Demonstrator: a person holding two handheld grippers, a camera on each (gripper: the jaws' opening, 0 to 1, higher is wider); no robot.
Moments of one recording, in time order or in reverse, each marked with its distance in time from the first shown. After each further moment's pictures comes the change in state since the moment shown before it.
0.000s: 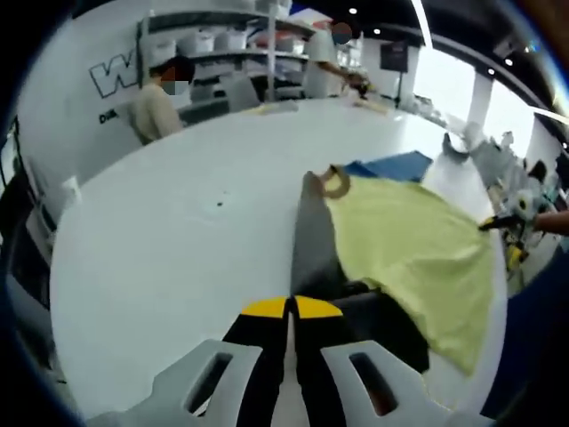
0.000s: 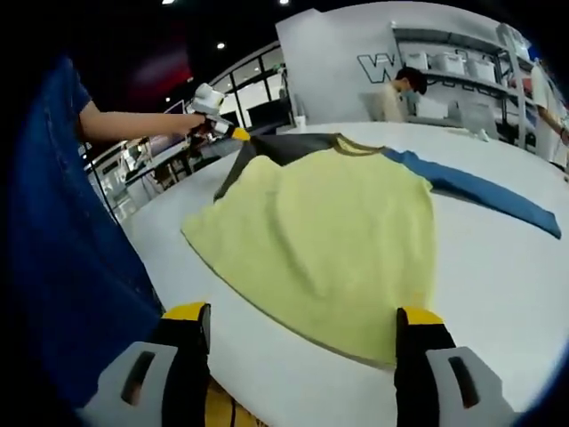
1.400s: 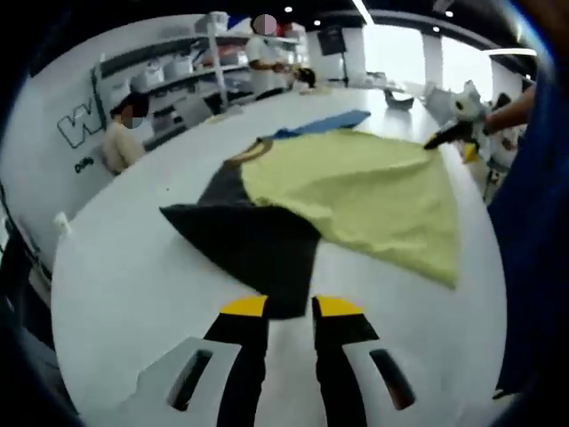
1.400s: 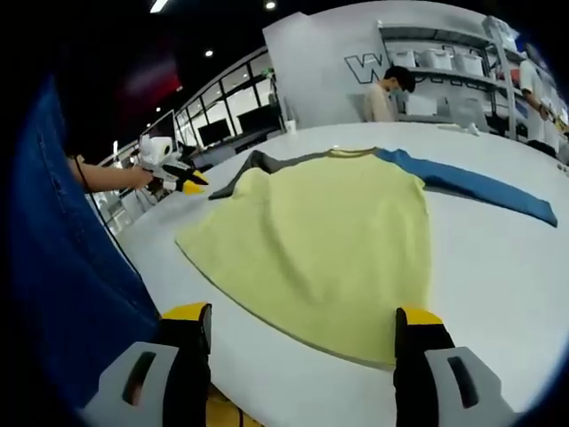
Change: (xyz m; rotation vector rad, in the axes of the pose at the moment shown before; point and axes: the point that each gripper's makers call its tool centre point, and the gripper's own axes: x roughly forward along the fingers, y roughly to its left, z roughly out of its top) left arm -0.034 -0.087 -0.118 0.260 -0.050 -0.043; right arm 0.000 -0.003 0.003 0.053 -0.026 -0.024
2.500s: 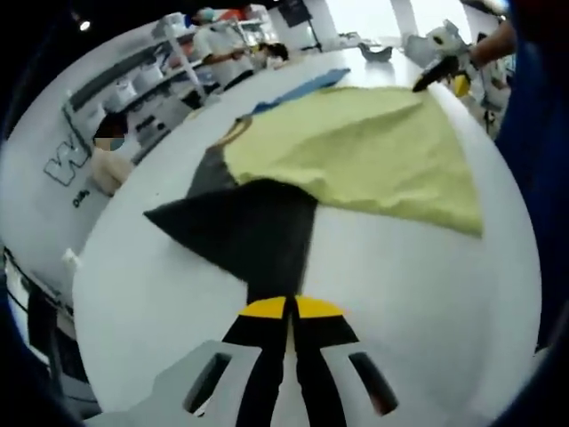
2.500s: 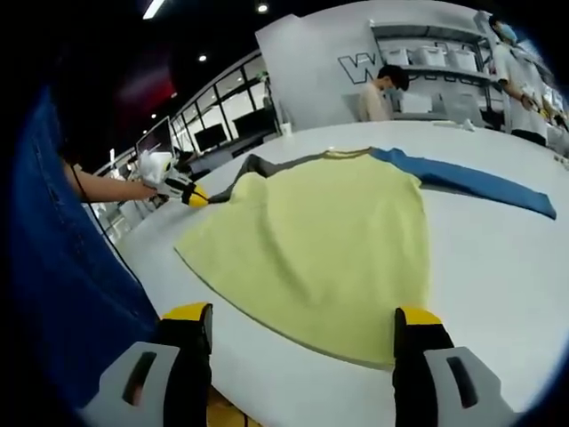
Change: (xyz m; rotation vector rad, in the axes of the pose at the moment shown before) left arm 0.009 -0.007 -0.017 0.202 0.119 0.055; right arm 0.000 0.001 0.004 0.037 -0.014 -0.005
